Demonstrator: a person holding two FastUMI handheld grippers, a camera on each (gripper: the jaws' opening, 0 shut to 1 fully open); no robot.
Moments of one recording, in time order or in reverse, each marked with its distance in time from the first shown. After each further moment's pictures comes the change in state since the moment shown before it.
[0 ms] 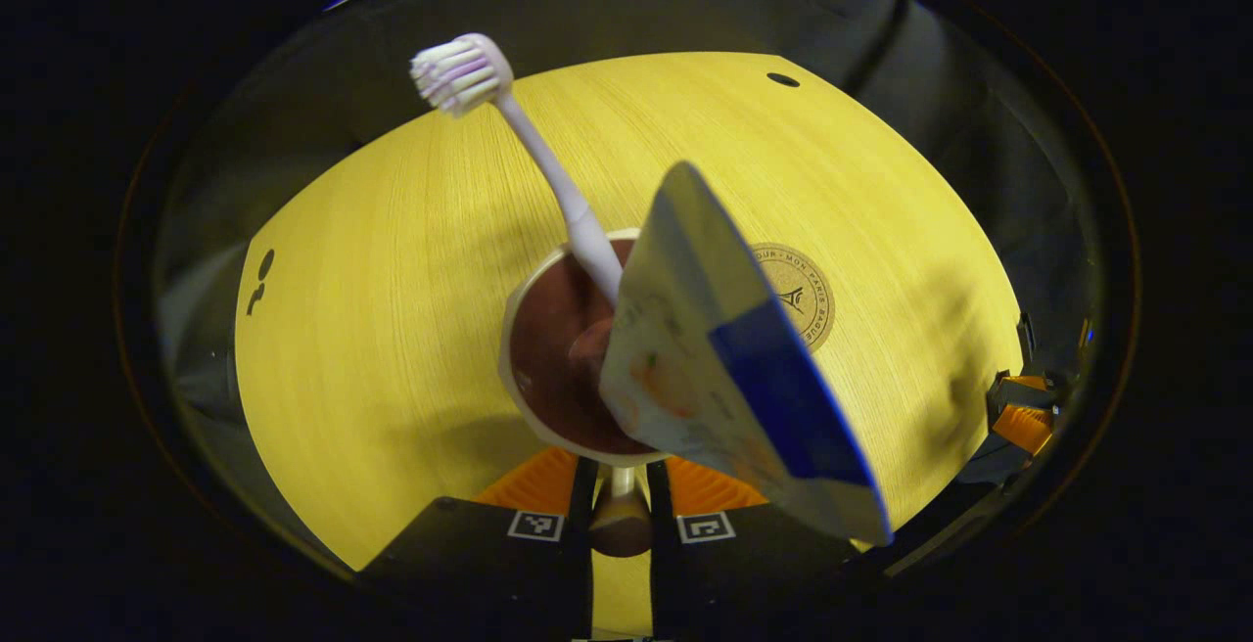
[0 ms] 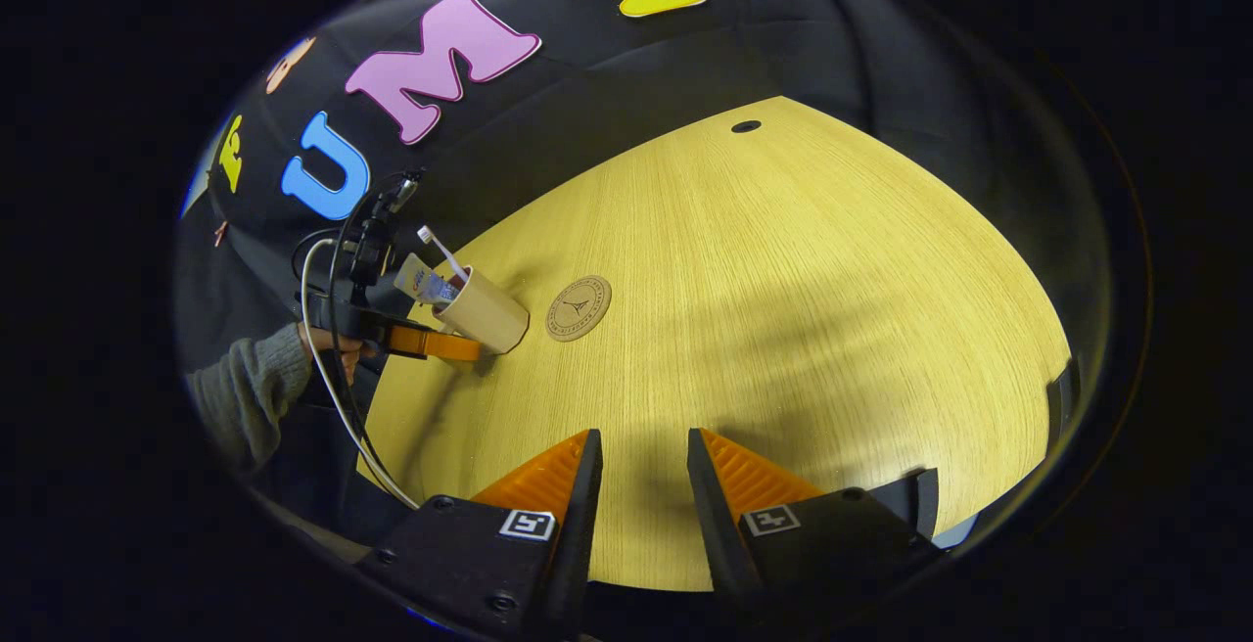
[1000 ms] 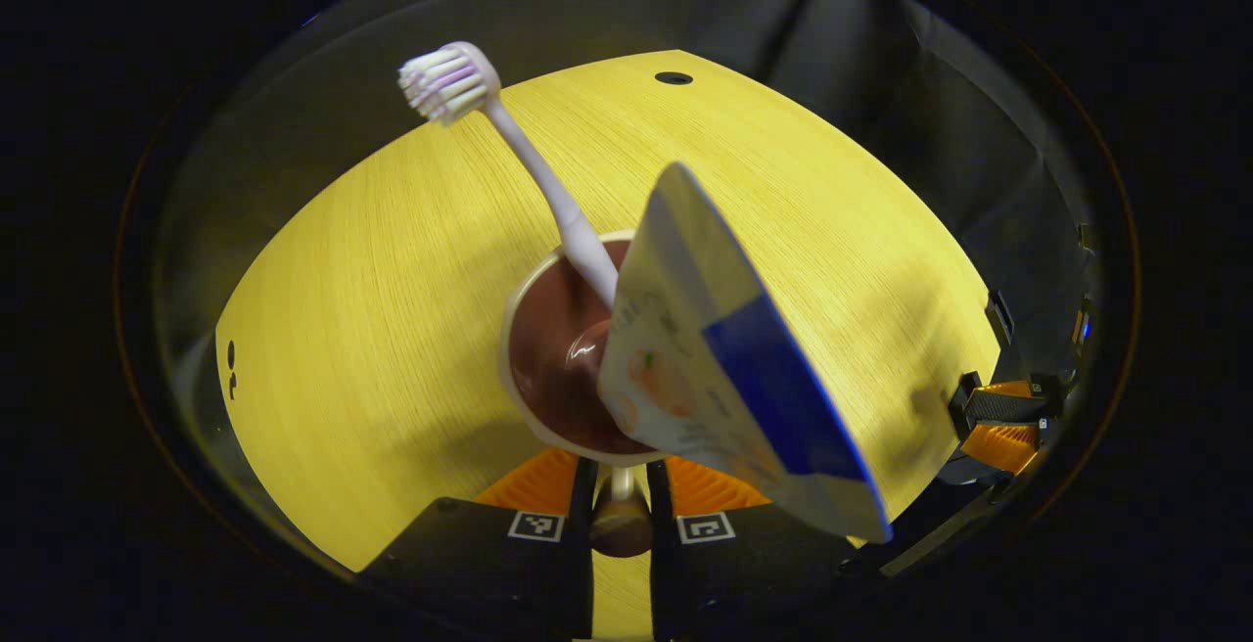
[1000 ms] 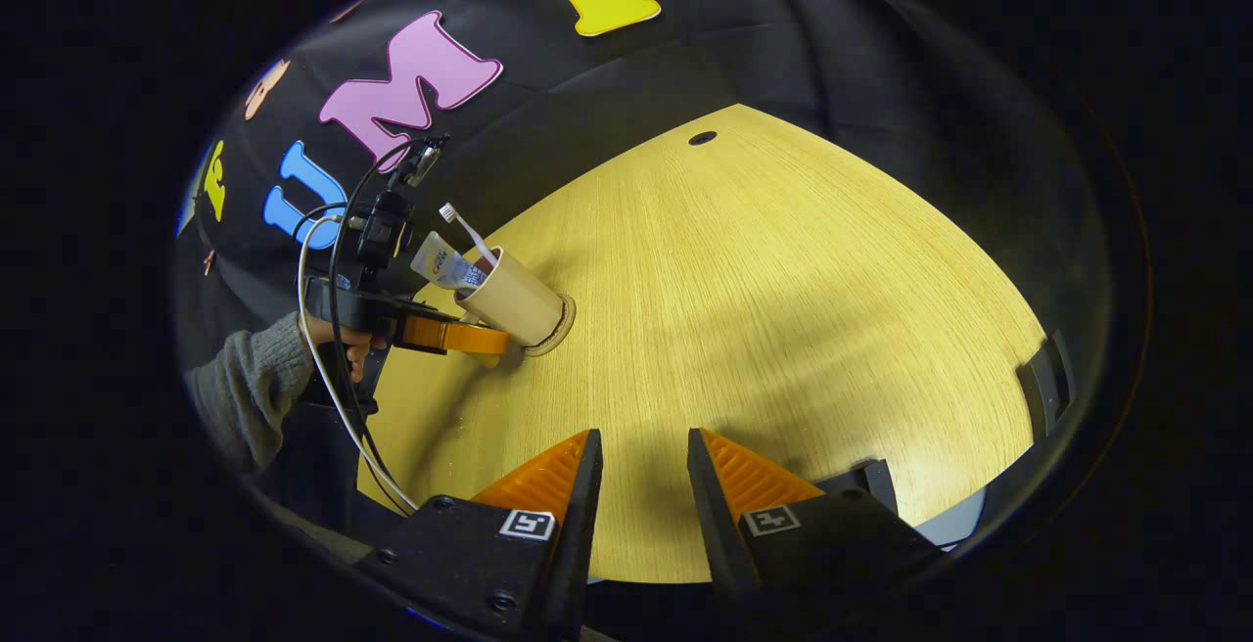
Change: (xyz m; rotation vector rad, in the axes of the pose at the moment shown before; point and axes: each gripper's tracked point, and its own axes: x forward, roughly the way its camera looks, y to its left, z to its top) left arm 0.017 -0.099 0.046 0.168 0.006 -0.082; right arm -0.011 -0.029 0.008 0.070 -0.048 -0.052
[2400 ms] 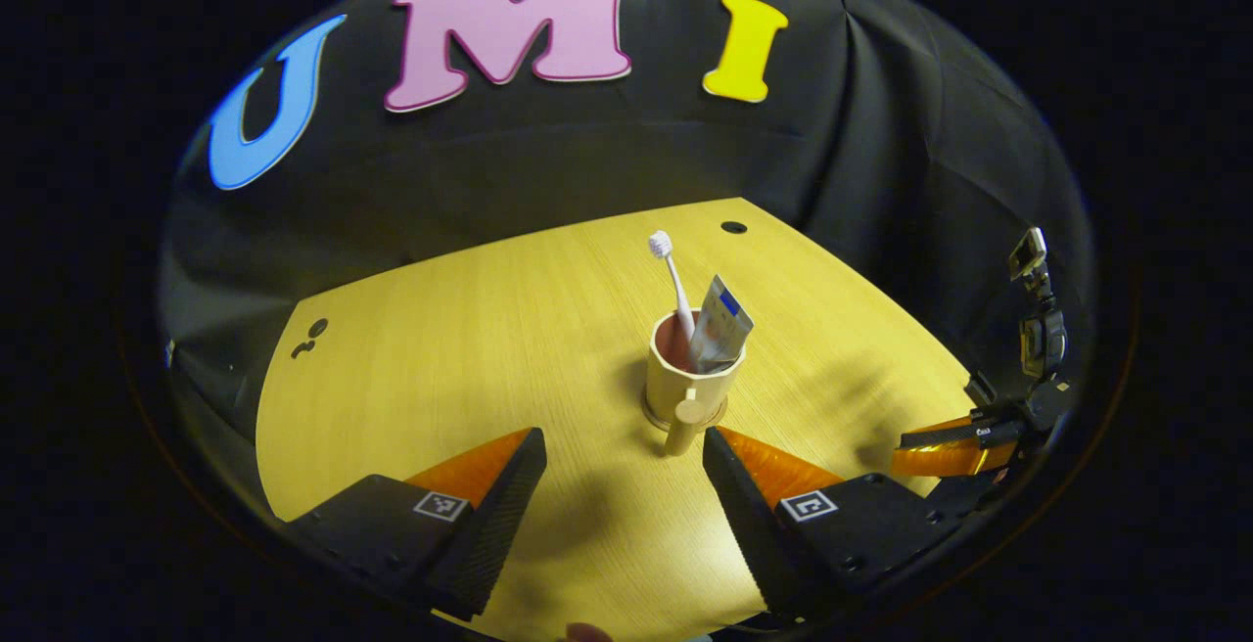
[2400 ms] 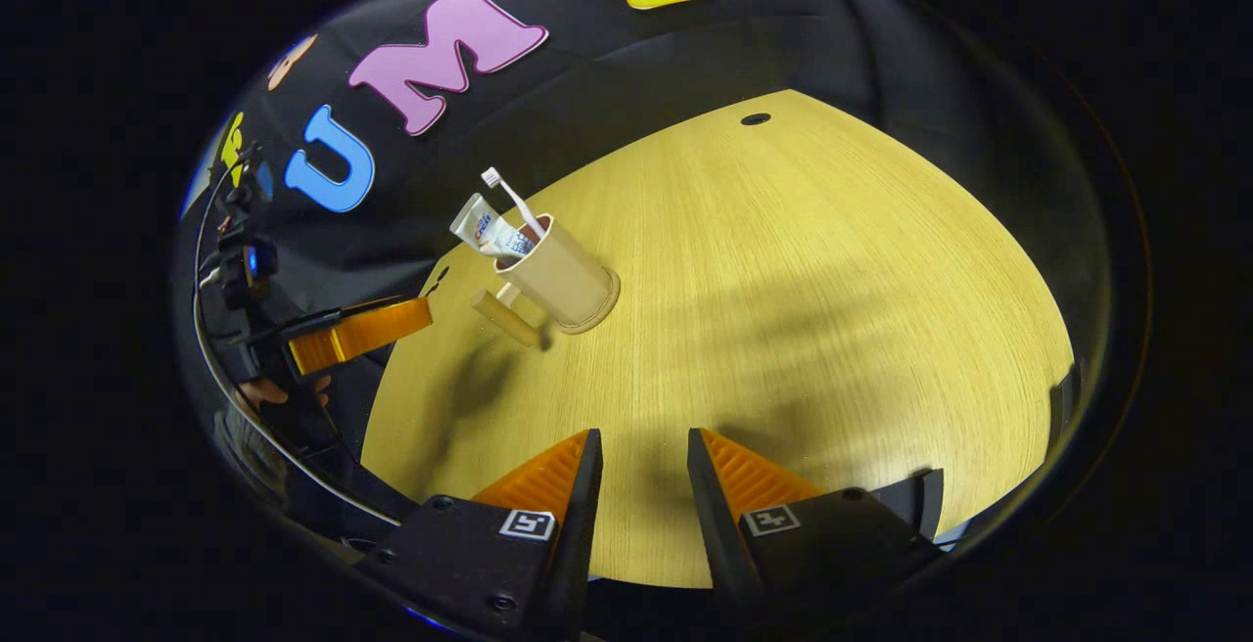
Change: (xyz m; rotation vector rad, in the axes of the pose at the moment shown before) left arm -0.134 0.036 -0.043 -0.213 -0.518 0.161; right arm 0.022 0.040 -0.011 -0.098 0.089 0.080
